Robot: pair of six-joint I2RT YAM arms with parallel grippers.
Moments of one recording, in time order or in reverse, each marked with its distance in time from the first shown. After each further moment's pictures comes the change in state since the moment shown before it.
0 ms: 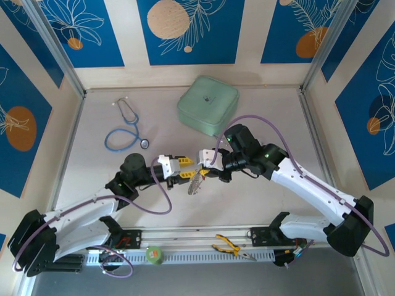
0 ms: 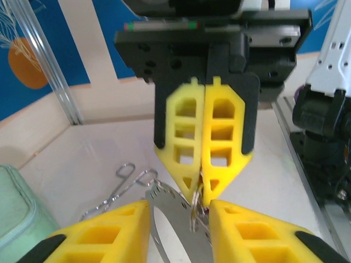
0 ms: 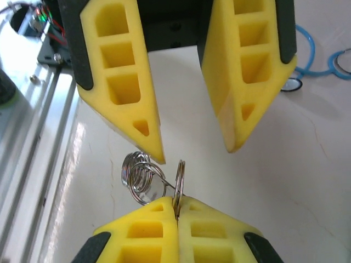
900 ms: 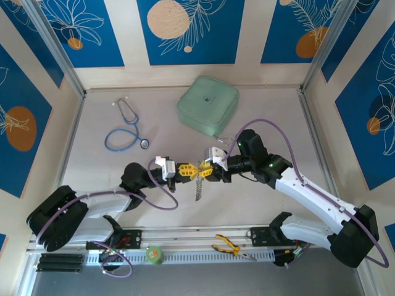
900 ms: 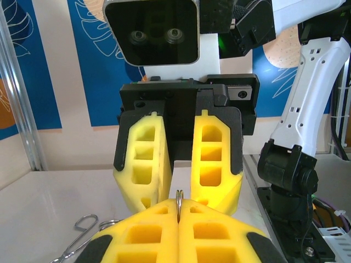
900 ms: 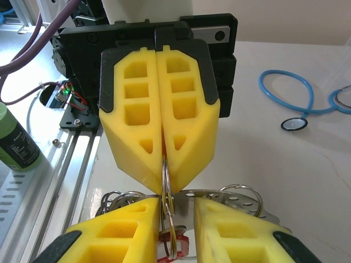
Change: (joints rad) left arm 0.000 0.279 -0.139 0.753 0.118 -0.323; right arm -0.095 -0.110 -0.255 0.389 -0.268 0.233
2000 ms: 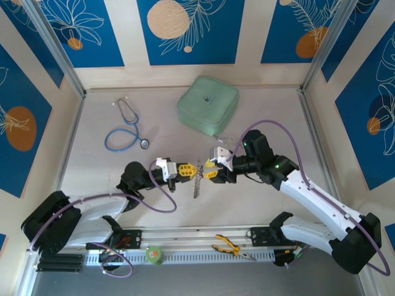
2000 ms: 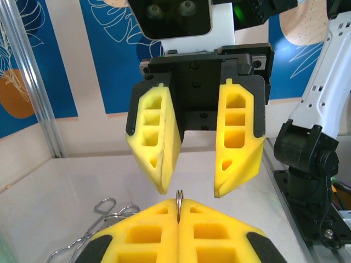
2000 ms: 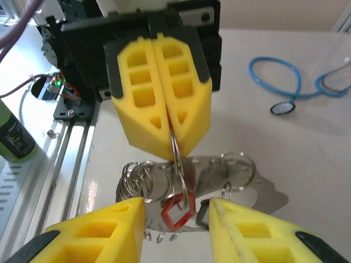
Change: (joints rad) left arm 0.000 -0.050 0.000 -0.125 -0.045 0.095; right arm -0.041 -0.051 0.000 -0.076 0.012 -0.027
